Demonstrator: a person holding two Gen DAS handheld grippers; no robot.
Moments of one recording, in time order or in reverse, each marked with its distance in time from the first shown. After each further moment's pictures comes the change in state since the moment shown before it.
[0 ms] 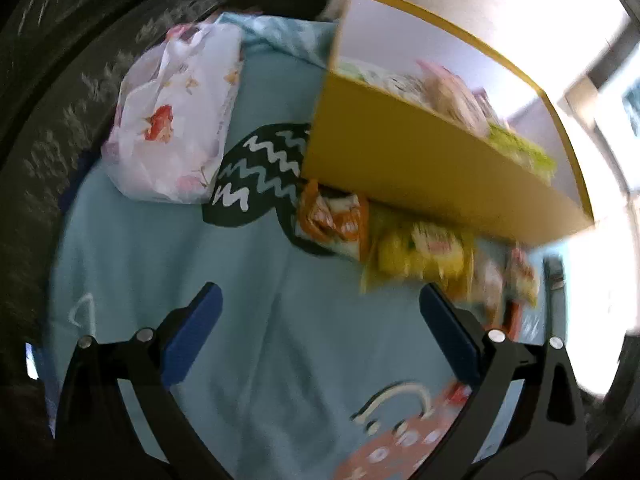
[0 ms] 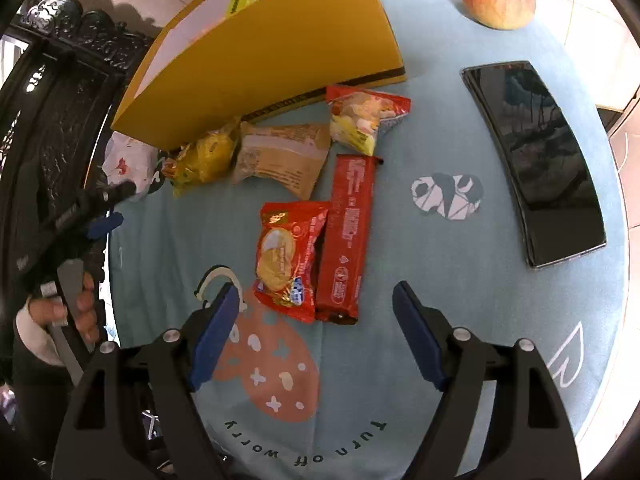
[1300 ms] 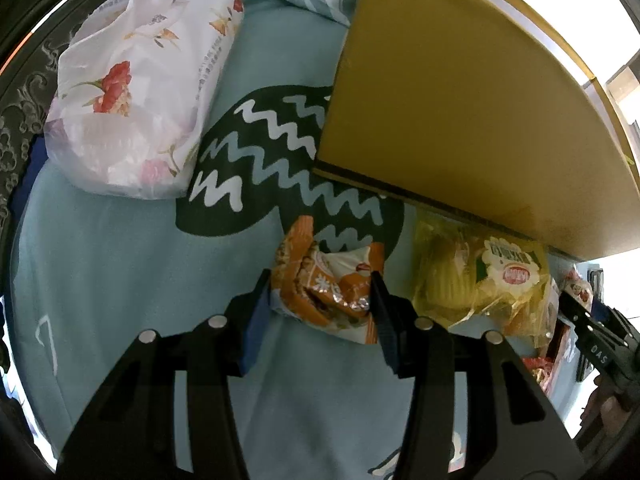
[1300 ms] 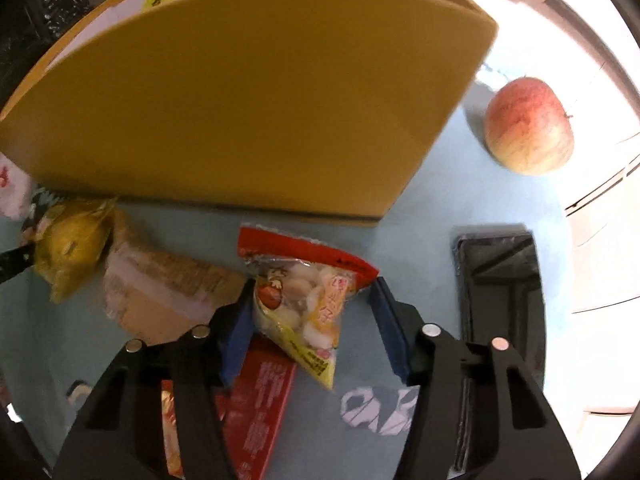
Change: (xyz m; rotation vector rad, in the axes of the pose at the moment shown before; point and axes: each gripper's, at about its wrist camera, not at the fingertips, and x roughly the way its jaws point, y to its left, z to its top) left arm 0.062 0.000 -0.001 0.013 0.074 0.077; right arm 0.068 0.013 0.099 -0.213 -0.129 -0.414
